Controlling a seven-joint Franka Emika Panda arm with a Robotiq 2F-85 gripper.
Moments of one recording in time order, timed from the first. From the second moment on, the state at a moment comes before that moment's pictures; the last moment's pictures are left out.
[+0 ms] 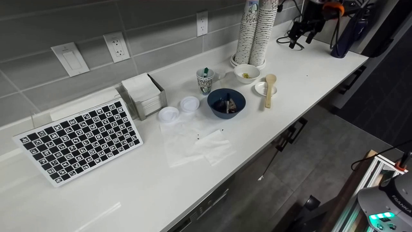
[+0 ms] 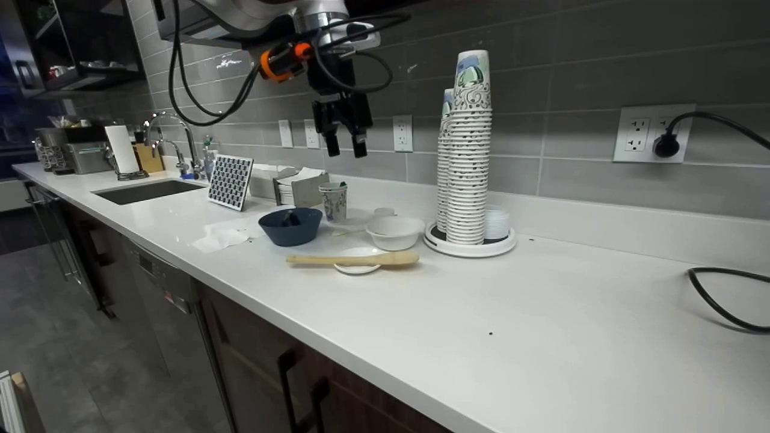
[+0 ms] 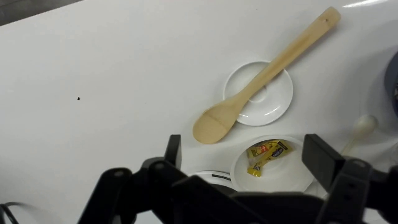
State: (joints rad) arm -0.14 0.01 -0.14 -1.90 -0.08 2.01 0.03
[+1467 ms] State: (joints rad) arm -0.04 0.22 -0.03 -2.12 0.26 2.77 0.06
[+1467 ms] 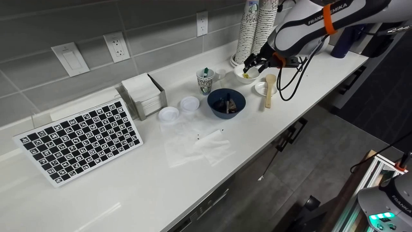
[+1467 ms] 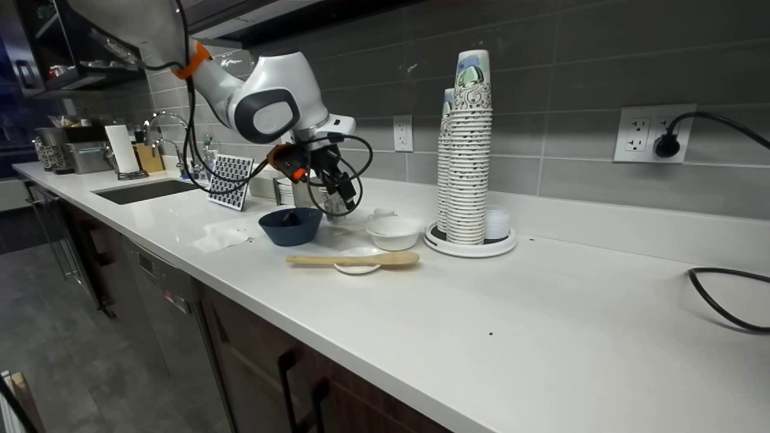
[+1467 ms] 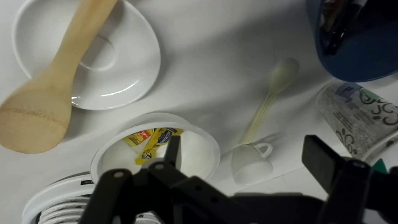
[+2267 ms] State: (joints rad) arm -0.03 0.36 -0.08 -1.91 0.08 2.74 0.10
